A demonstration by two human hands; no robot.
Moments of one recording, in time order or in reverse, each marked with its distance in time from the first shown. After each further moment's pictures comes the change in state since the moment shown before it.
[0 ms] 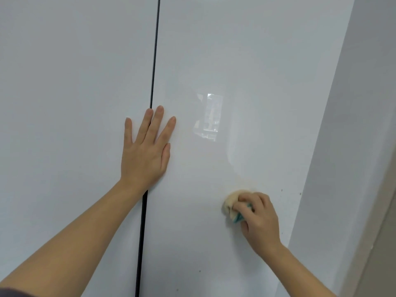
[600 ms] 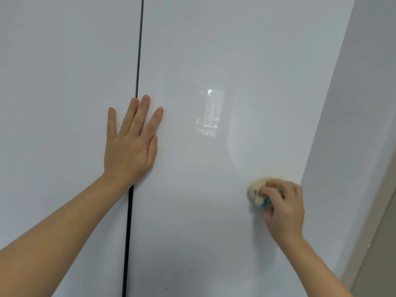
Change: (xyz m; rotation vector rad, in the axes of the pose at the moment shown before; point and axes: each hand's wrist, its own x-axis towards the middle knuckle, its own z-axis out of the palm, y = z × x) left_hand 0.000 0.000 0.004 -0.003 0.023 -0.008; right_hand 0.004 0.057 -0.025 -0.062 0.070 0.188
